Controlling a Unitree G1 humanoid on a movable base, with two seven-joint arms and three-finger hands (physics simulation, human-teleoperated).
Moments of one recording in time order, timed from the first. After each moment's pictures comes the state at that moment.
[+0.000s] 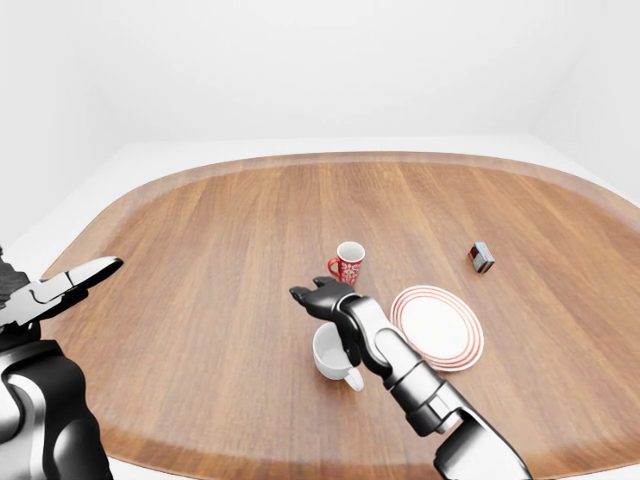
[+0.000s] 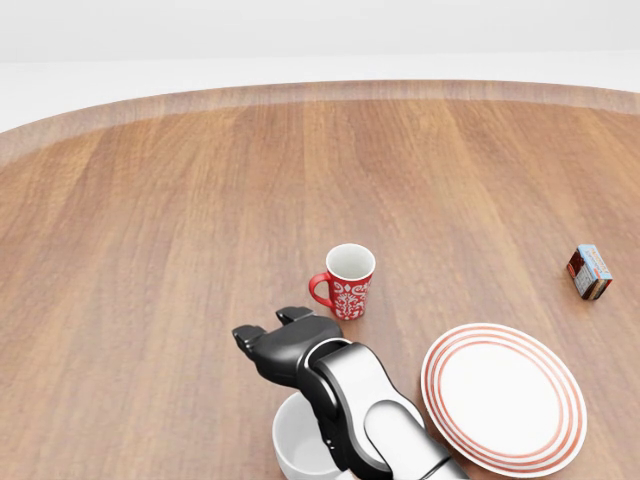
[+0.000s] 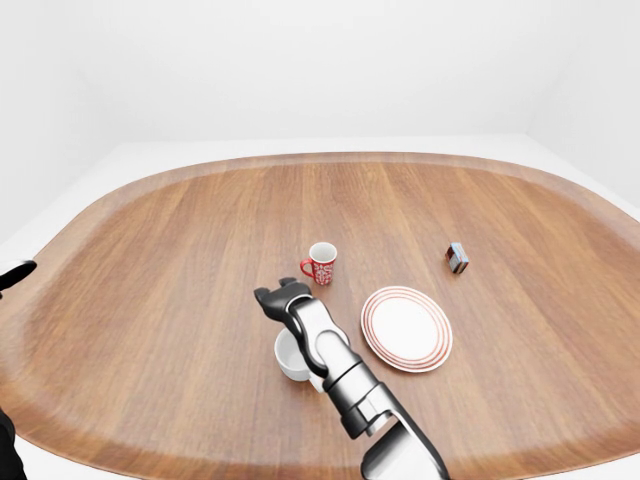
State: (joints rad) left arm -0.07 0.25 0.60 -0.59 -0.45 0.09 0.23; right arm -0.52 -0.01 0.49 0.37 -1.25 0.09 0.70
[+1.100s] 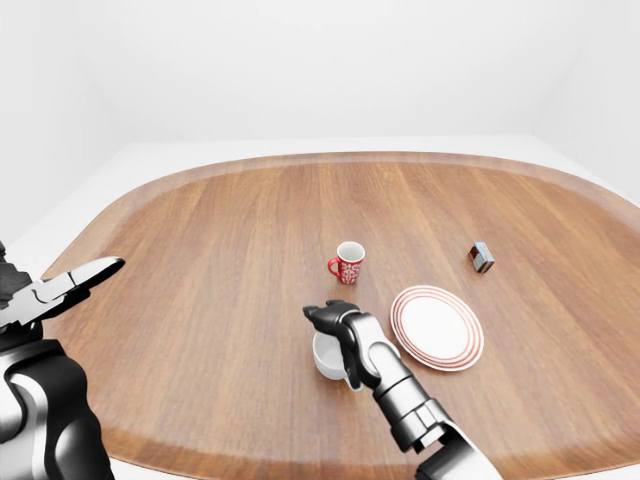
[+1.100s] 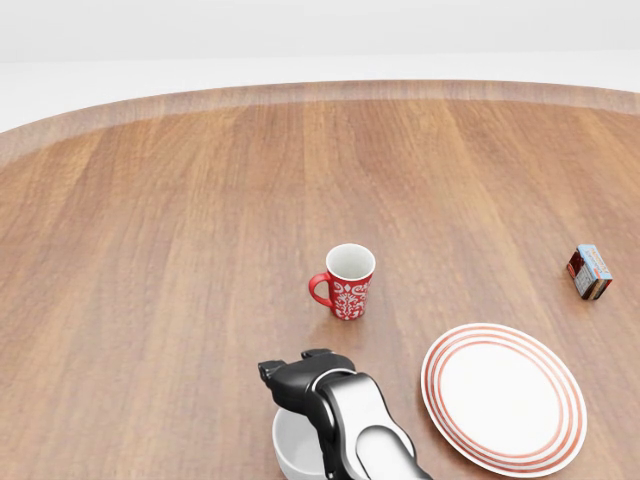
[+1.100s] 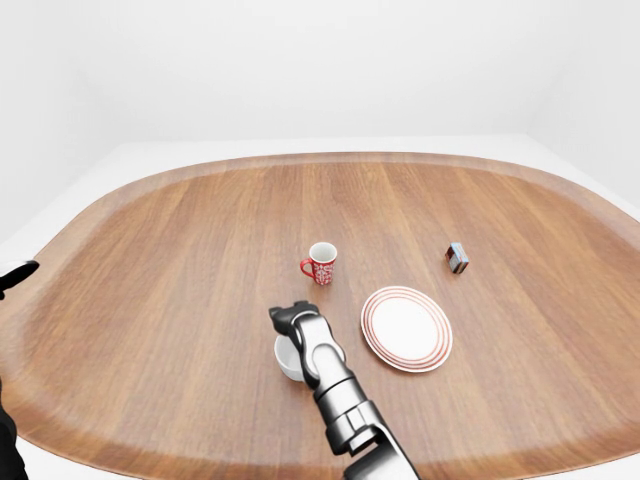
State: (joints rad) left arm -0.07 0.25 0.60 -0.59 -0.45 0.09 0.23; right arm -0.43 0.15 0.27 0.53 -1.44 0.09 0.70
